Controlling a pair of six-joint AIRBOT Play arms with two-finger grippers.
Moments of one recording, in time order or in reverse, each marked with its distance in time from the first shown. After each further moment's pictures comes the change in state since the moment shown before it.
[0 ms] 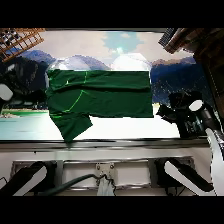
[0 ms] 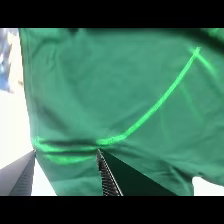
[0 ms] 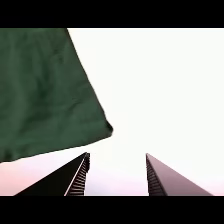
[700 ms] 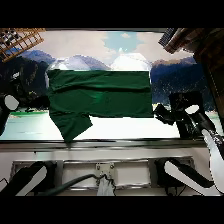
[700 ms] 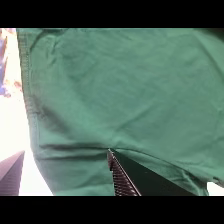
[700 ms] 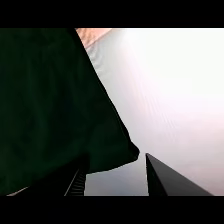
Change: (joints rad) left arm 0.000 0.038 -0.119 -0.013 0.141 0.041; right arm -0.013 -0.056 -0.068 0.182 -0.136 -0.044
